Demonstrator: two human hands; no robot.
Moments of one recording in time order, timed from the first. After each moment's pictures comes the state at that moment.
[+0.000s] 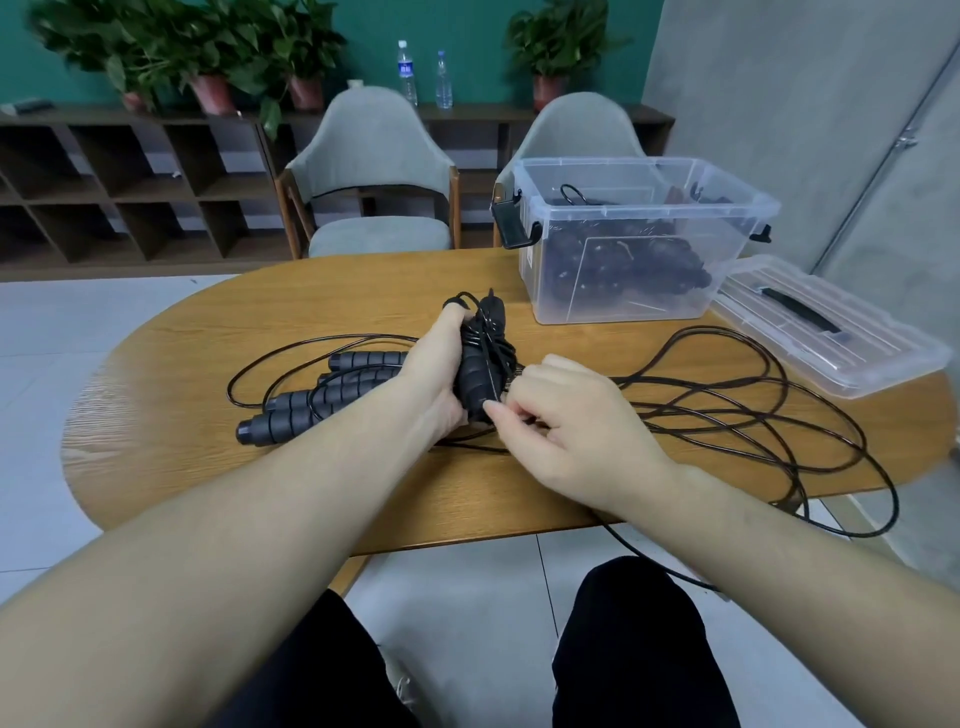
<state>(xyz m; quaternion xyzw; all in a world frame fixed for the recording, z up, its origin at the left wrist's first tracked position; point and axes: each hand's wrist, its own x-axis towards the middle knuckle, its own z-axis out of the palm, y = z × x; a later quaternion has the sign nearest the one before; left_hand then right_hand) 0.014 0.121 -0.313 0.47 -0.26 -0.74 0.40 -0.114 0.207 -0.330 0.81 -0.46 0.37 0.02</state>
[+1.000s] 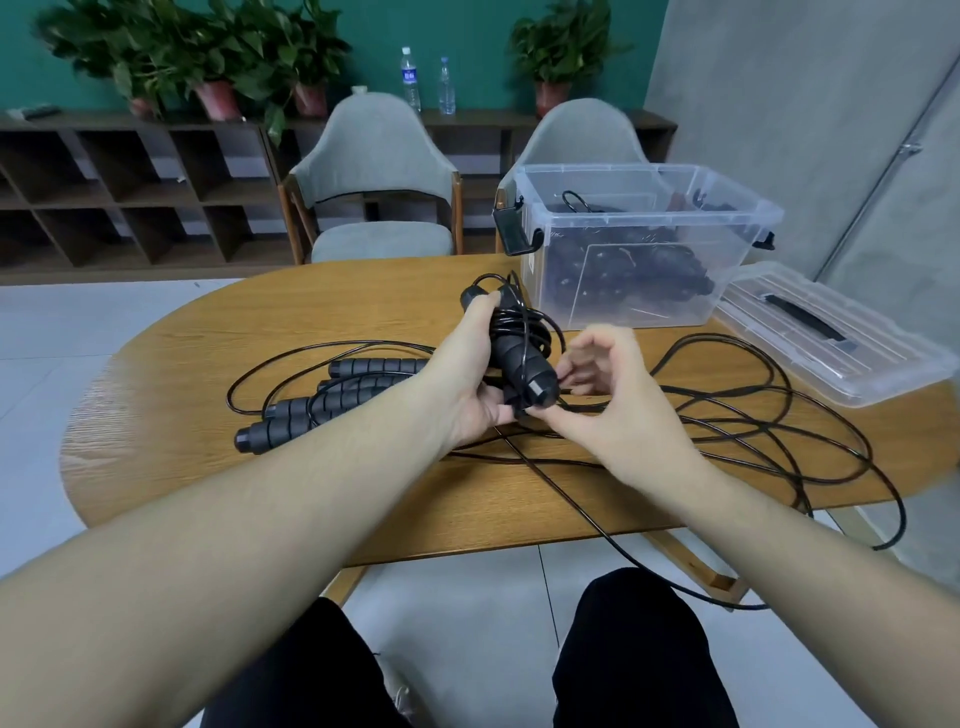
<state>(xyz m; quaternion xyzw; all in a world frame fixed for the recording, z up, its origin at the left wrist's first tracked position) -0.001 0.131 -0.298 0.47 -0.30 -0.74 0.37 -0.150 0.200 -0.335 0.69 -0.53 0.45 -0.20</state>
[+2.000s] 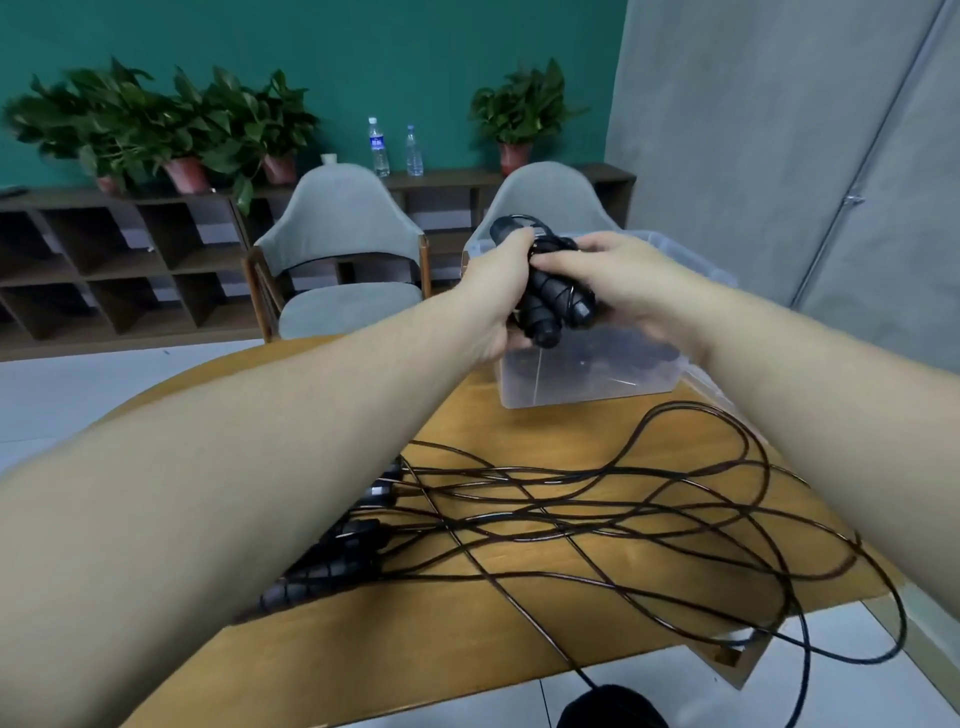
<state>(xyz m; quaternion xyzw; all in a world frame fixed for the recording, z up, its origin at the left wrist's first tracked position) -0.099 0.029 -0.203 0.45 -0.47 -0.64 0.42 -0.222 0.062 -0.193 0.53 -0.61 0.46 -0.37</state>
